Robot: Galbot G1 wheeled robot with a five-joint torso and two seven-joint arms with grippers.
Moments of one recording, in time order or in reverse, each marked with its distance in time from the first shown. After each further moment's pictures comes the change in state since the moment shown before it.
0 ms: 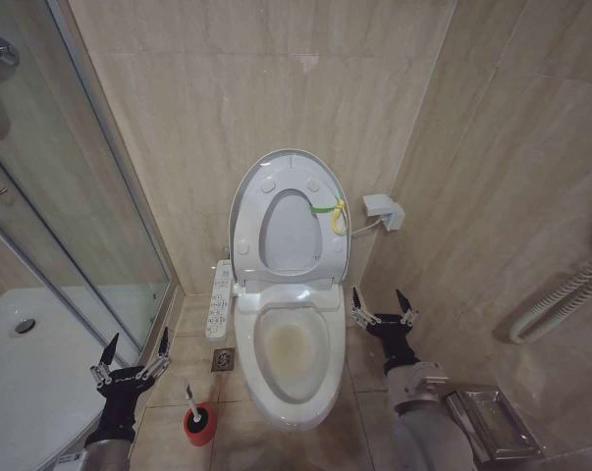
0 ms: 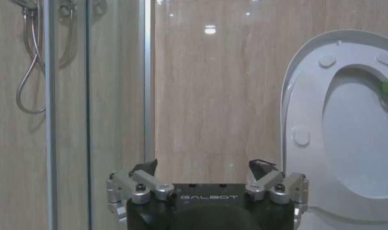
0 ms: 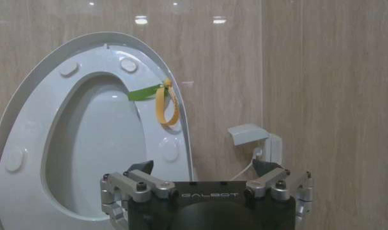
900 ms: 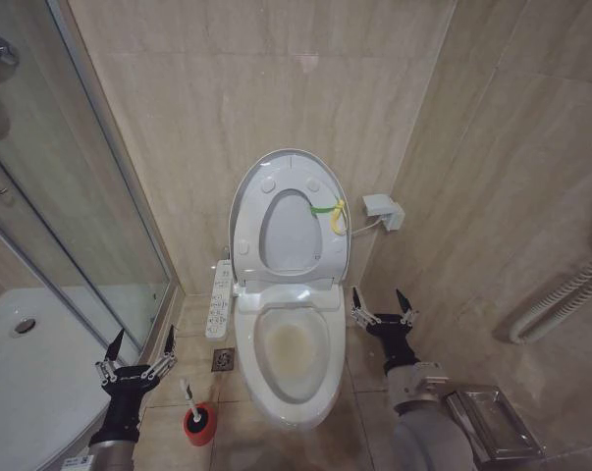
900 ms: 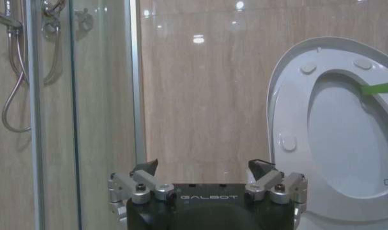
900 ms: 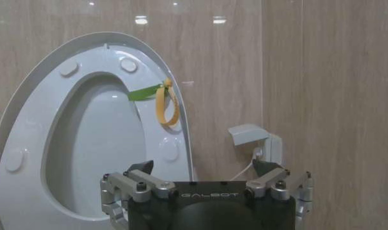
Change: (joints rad) left arm 0.008 0.001 0.017 -0.016 0.064 -0.029 0.006; right arm 0.000 0.000 0.000 0.000 0.000 0.000 0.000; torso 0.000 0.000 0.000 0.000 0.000
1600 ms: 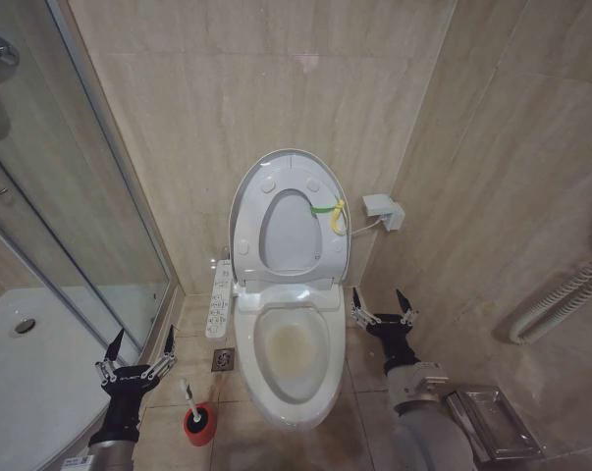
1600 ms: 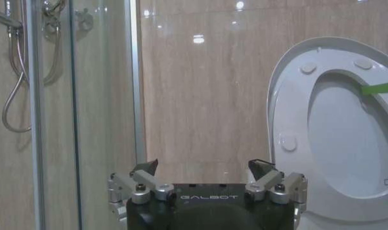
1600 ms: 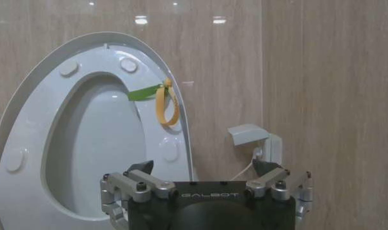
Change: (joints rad) left arm 0.000 0.000 -0.001 0.000 0.000 0.000 0.000; right arm 0.000 0.000 0.000 0.000 0.000 0.000 0.000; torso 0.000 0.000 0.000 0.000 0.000
